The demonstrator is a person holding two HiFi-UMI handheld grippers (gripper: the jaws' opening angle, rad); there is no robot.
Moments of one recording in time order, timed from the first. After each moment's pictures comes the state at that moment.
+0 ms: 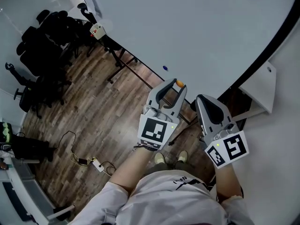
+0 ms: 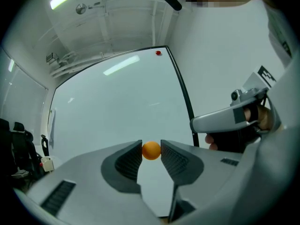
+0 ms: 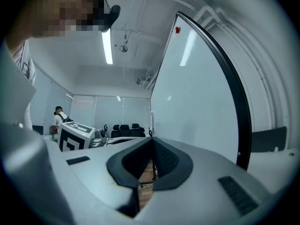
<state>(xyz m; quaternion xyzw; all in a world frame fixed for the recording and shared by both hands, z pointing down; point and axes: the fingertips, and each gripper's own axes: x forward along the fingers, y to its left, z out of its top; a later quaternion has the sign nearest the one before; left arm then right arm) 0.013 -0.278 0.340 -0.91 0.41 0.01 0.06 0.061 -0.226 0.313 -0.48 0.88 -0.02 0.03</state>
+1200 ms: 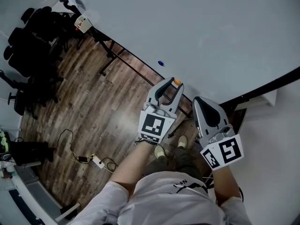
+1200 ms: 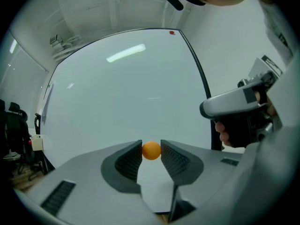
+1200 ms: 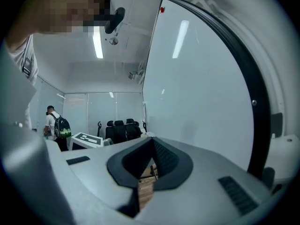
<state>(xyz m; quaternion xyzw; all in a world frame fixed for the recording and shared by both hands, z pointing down) 0.024 -0.348 0.442 -0.92 0.39 0.00 0.00 0.065 -0.279 0.384 -0.51 0.86 -0.06 0.01</state>
